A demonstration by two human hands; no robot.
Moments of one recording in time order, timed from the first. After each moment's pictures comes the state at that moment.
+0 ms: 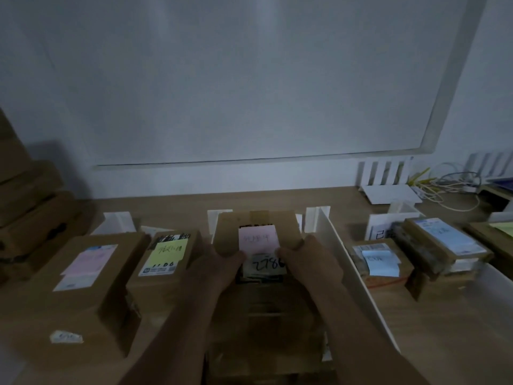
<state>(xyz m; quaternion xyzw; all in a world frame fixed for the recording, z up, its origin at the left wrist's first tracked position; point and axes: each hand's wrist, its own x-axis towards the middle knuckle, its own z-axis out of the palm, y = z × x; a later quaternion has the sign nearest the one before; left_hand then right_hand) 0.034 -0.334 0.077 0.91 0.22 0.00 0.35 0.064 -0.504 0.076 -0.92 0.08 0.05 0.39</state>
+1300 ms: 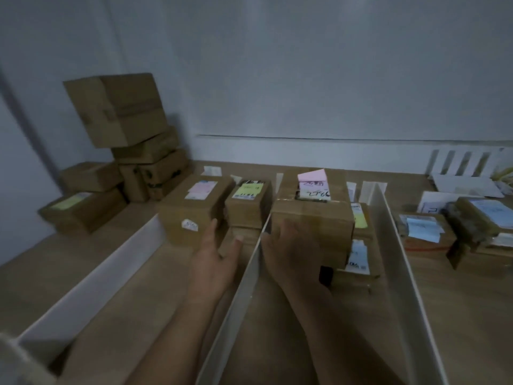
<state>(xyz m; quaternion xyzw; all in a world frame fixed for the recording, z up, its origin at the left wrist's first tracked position) -0.242 -0.328 0.071 0.84 0.25 0.27 0.40 -0.180 -0.448 0.089 -0.91 -0.18 -0.12 0.35</state>
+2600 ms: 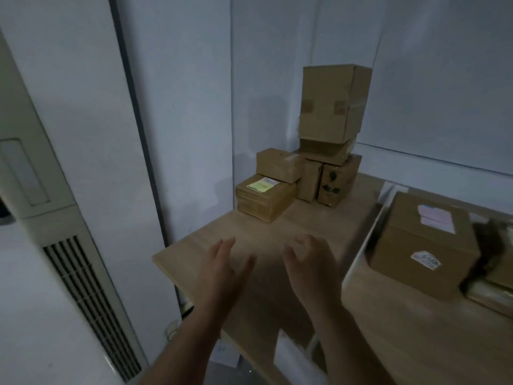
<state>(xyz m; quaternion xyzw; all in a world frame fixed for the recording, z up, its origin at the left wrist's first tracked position) -0.495 0.161 0.020 0.82 0.42 0.25 0.30 -0.386 0.057 0.047 -0.87 -0.33 -0.03 0.36</state>
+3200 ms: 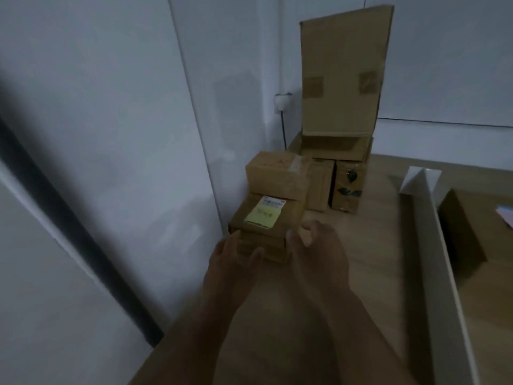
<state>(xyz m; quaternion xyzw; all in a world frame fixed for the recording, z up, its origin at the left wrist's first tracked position) -0.323 0.409 0.026 0.86 0.34 0.18 0.33 -0.235 0.288 0.049 -0.89 -0.16 0.00 0.43</state>
